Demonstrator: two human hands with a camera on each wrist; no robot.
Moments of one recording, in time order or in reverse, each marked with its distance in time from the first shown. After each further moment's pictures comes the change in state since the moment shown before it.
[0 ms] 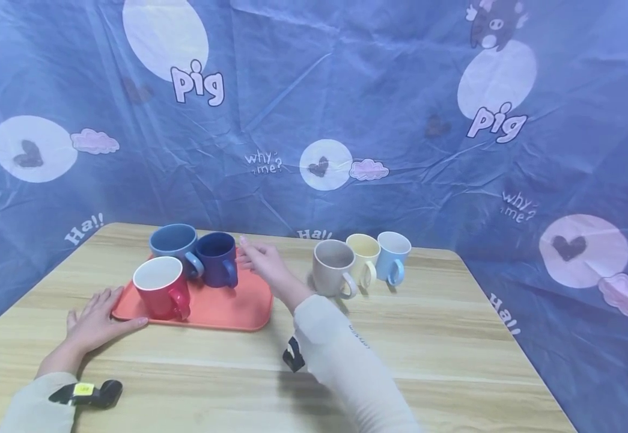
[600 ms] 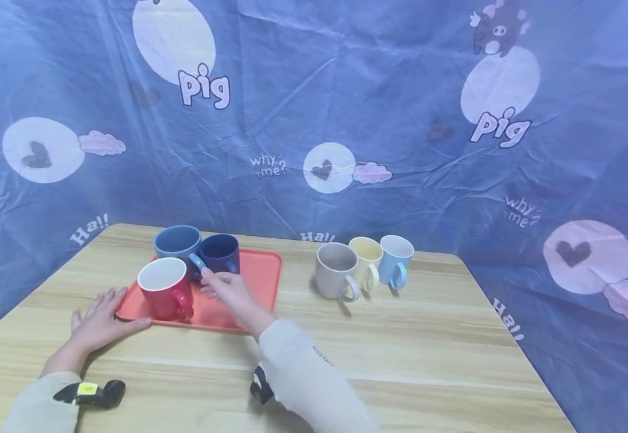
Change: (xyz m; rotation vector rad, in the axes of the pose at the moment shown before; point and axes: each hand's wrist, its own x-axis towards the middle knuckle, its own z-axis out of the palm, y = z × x) left_hand 0.001 -0.004 0.003 0.002 0.010 -0.004; right_hand -0.005 0.038 0.066 0.055 -0.066 0.044
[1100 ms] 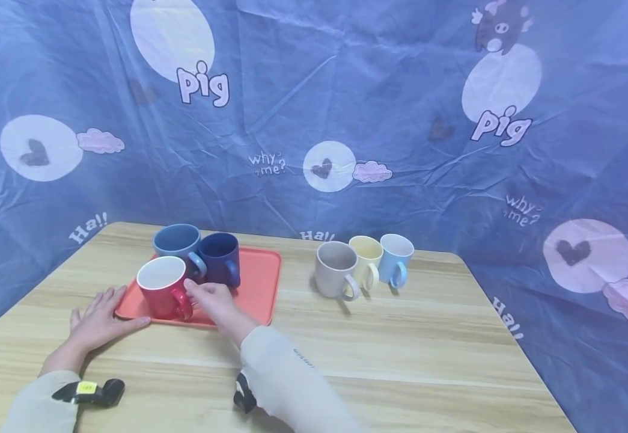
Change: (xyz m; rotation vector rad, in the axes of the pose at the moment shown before) left_hand 0.001 0.001 -0.002 -0.009 -0.013 -0.003; right_hand 0.003 0.014 0.030 0.008 0.060 0.081
